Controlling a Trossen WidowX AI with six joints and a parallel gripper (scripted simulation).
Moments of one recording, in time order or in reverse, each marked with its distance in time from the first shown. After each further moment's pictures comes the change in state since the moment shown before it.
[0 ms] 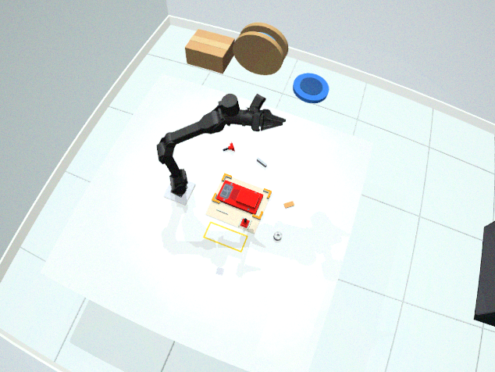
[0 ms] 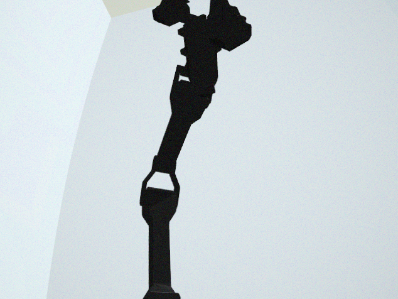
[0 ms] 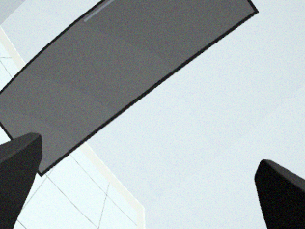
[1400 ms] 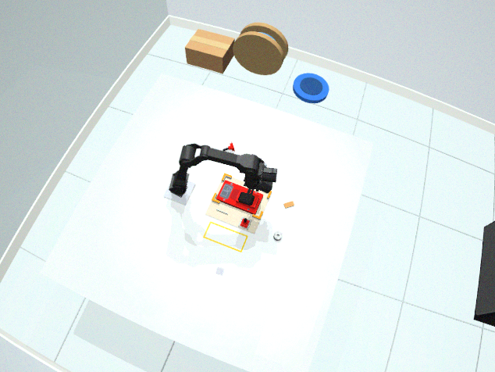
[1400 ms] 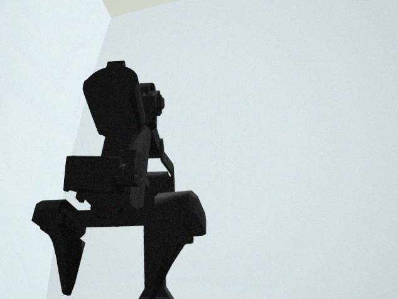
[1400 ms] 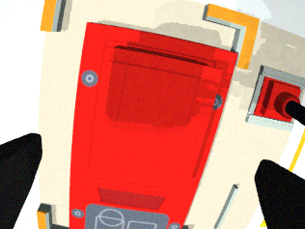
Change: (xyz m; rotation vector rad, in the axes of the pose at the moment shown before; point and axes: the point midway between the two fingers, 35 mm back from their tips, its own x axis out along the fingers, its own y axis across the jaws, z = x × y) arm -0.099 0.210 -0.338 0.676 1.600 0.539
